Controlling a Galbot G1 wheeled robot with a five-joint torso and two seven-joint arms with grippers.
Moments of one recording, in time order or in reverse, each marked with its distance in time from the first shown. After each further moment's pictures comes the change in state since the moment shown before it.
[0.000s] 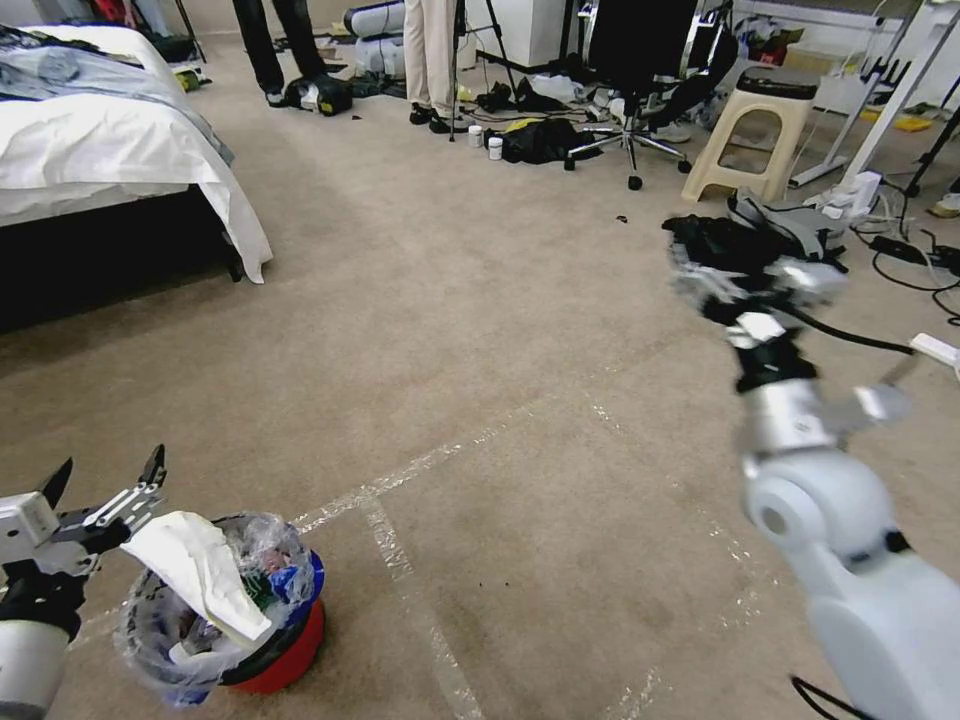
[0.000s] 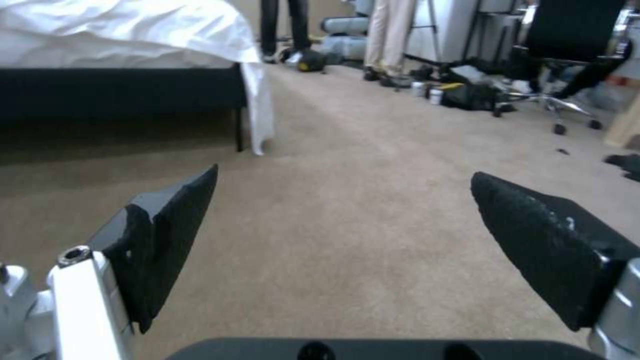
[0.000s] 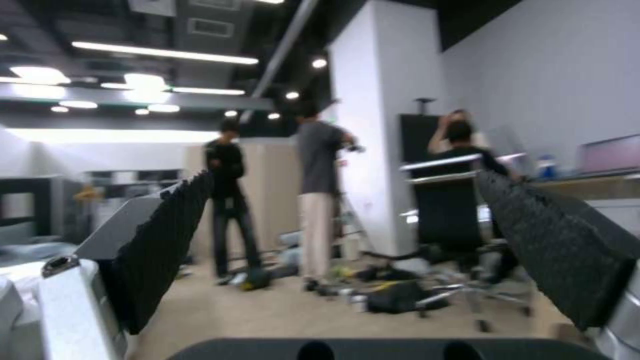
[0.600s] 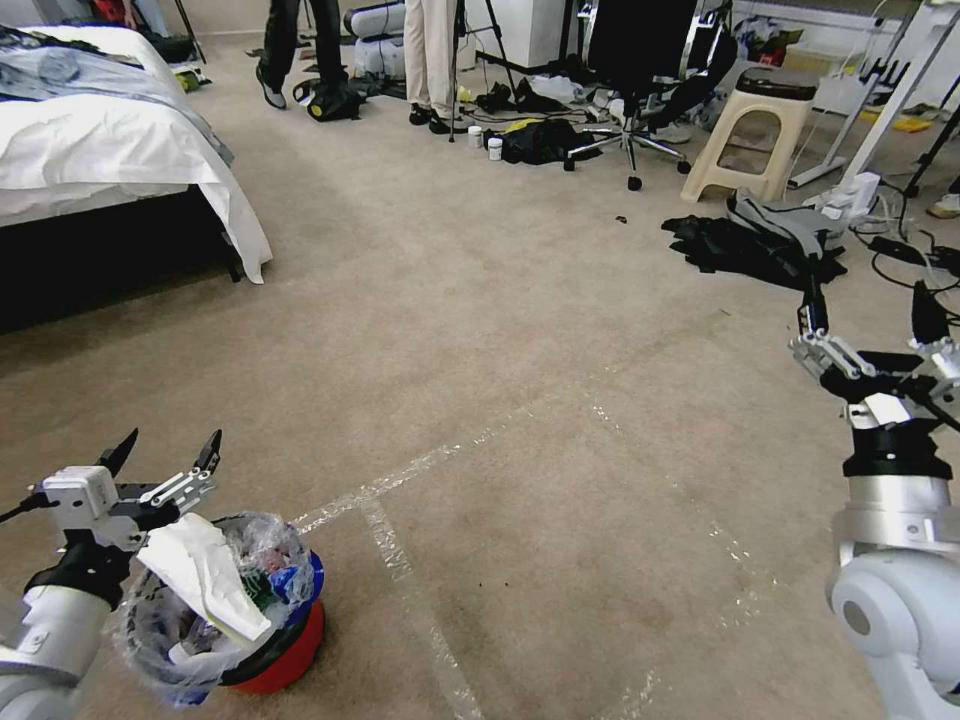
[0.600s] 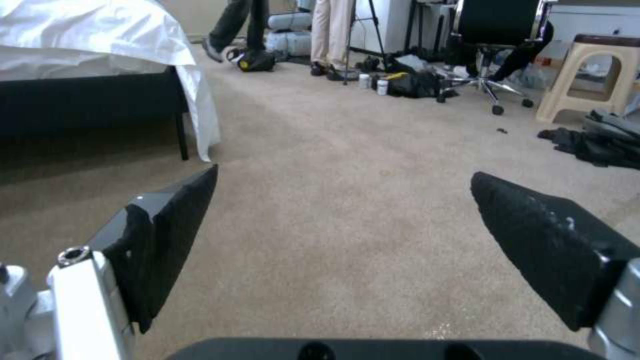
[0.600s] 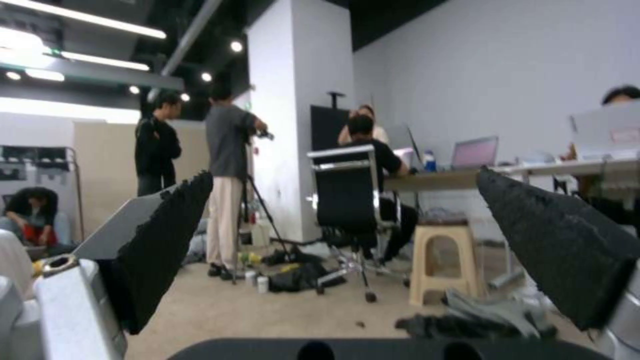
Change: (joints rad) left arm -0.023 0.113 0.069 0.044 -0.001 -0.016 0.029; right arm -0.282 0.189 0.206 0.052 -0.148 0.051 -0.021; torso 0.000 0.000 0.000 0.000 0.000
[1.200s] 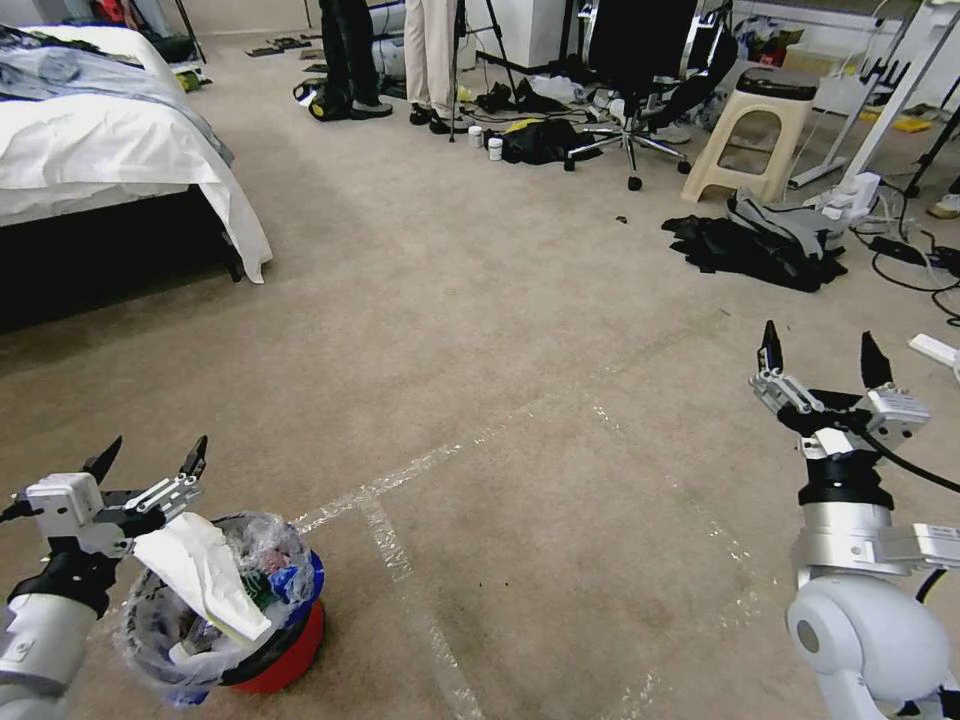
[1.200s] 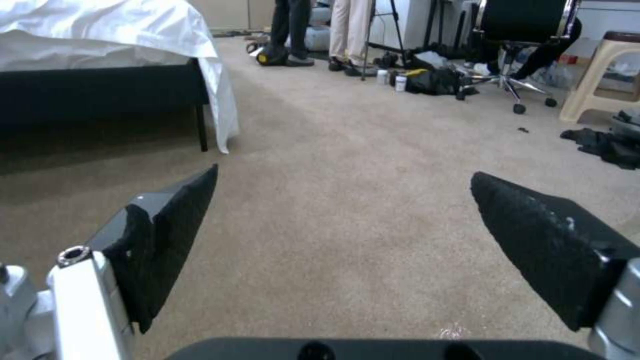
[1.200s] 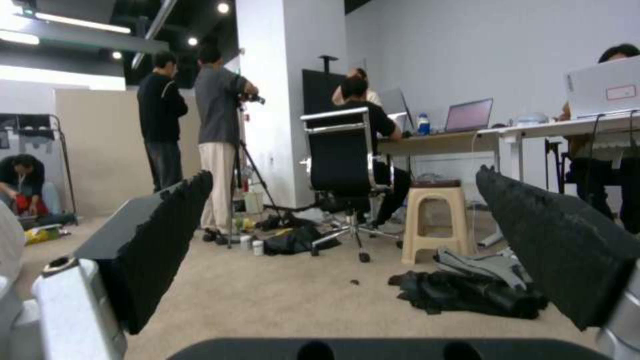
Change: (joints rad) left arm 0.010 -0.029 -0.021 -0.002 0.002 0.007 -0.014; right arm 0.004 0.073 -0.064 -0.037 -0.081 -0.033 0.000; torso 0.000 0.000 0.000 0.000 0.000
